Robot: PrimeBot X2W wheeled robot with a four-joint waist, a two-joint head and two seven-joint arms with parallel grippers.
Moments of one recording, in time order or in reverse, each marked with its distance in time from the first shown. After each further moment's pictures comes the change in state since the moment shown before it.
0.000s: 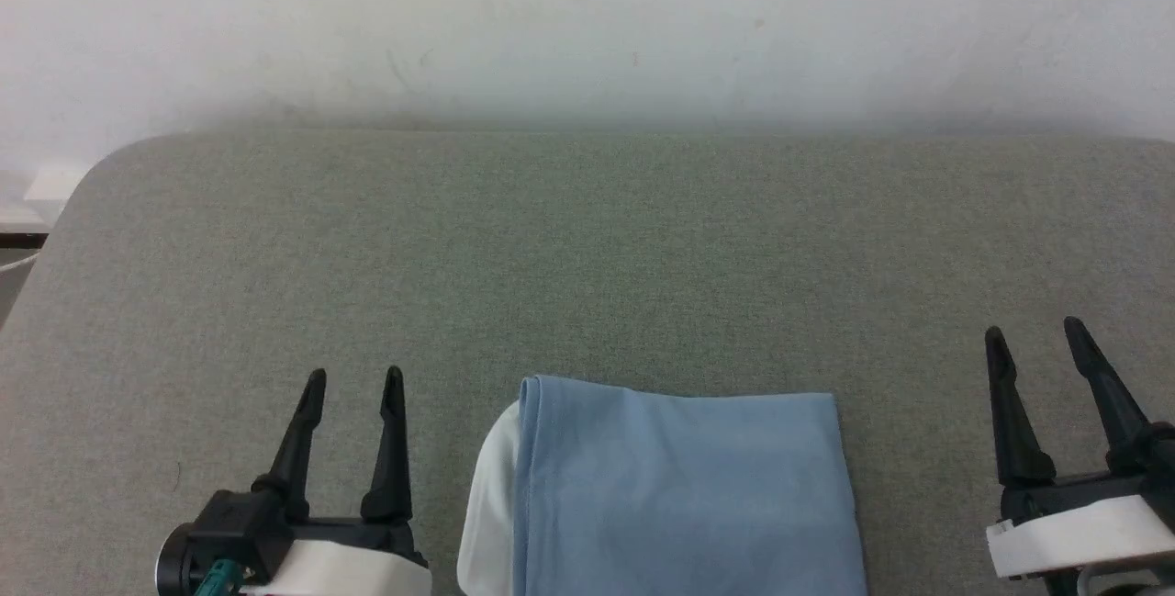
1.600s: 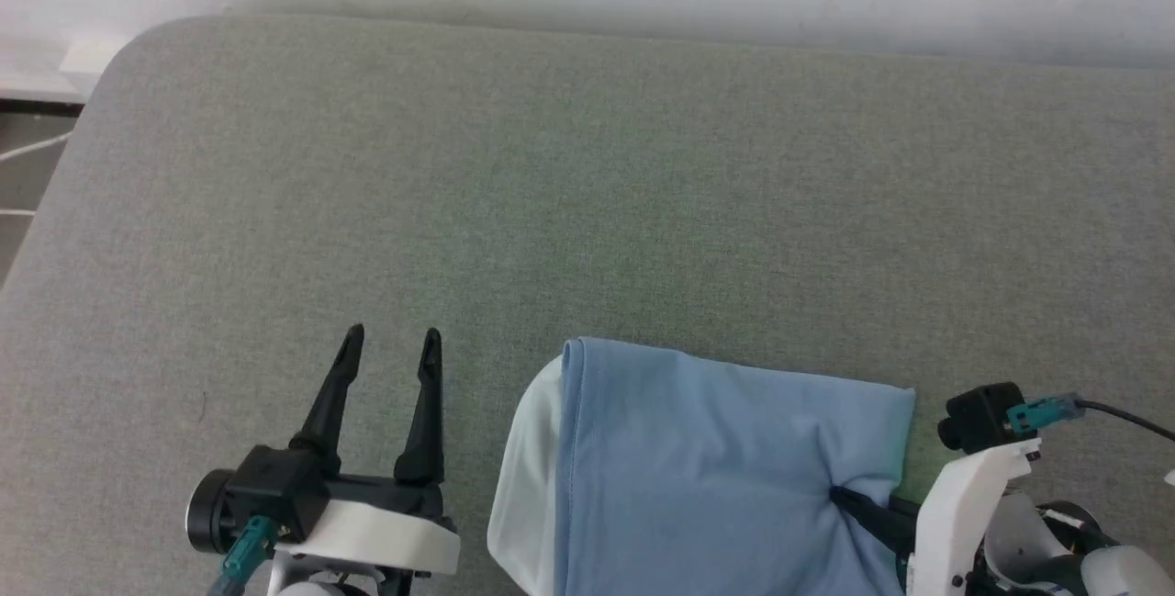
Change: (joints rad) left arm -0.083 0.000 -0.048 0.031 0.033 -0.015 0.000; right arm -0.086 -0.110 0.235 0.107 0.565 0.001 0.928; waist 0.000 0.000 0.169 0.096
